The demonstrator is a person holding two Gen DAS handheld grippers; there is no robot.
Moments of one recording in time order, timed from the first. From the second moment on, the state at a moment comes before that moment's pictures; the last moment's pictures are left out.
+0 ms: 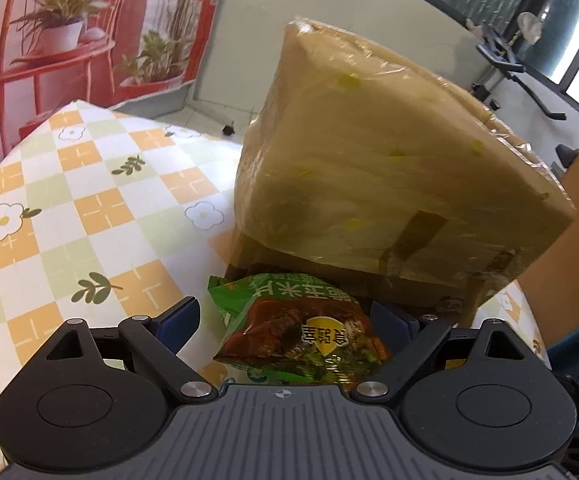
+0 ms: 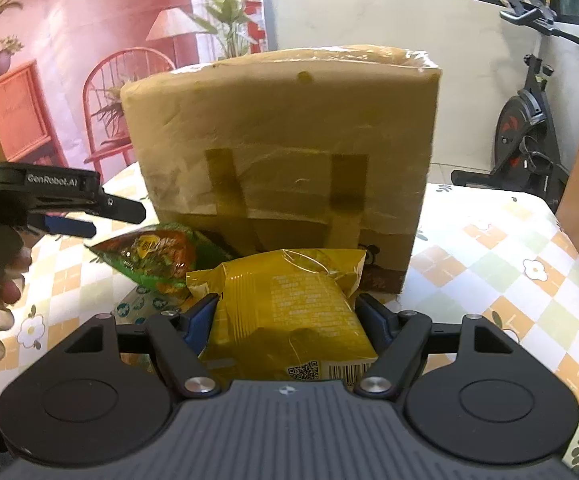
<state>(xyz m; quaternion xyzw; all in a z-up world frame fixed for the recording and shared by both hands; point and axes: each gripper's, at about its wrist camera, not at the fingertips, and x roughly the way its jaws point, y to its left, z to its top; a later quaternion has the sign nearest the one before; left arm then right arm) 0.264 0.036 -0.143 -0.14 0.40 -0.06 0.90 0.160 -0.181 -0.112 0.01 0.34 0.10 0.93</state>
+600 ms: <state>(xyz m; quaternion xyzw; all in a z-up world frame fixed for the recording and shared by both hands) 0.276 0.028 -0.166 -0.14 0.43 -0.06 0.89 0.170 -0.196 -0.123 0.03 0.35 0.09 0.93</state>
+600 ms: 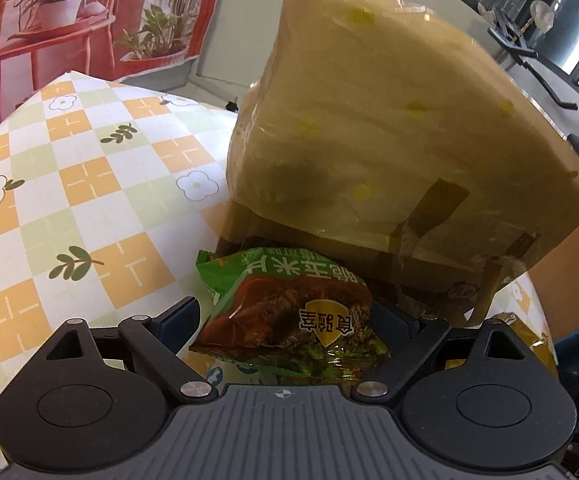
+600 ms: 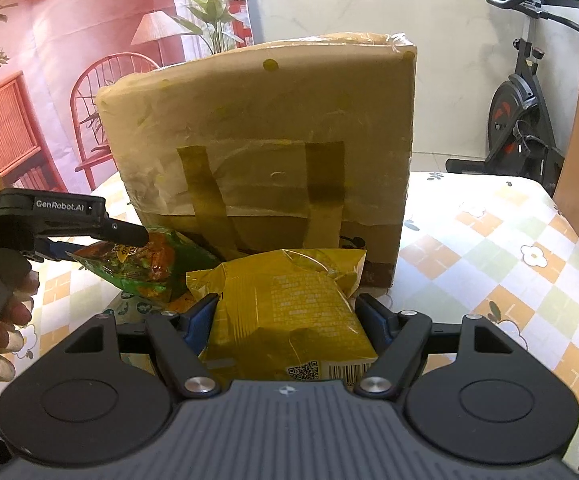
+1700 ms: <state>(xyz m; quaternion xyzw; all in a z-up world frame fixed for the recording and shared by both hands) 0.244 0.032 -0.139 -0.14 0.37 -0.10 0.91 0.166 -0.201 -0.110 0.04 0.33 0.09 0.94</state>
